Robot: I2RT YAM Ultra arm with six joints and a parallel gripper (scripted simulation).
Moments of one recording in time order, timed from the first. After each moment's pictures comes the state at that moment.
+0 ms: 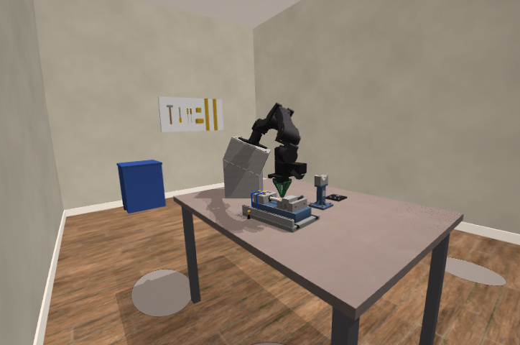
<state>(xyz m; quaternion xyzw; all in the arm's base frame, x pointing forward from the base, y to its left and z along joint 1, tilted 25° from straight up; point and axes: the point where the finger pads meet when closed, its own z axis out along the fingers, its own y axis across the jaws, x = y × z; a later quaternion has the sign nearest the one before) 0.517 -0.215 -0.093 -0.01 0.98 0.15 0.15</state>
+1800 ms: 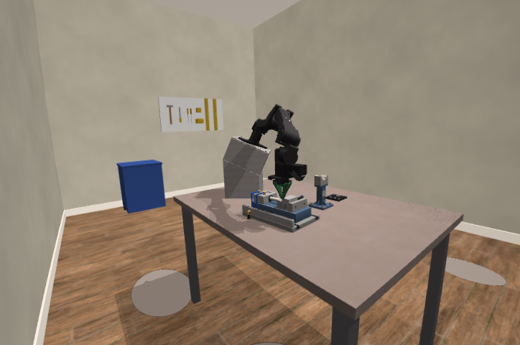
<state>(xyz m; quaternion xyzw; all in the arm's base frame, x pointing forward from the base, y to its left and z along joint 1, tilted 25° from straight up) 0.521 -0.215 -0.098 -0.01 0.98 0.15 0.16</state>
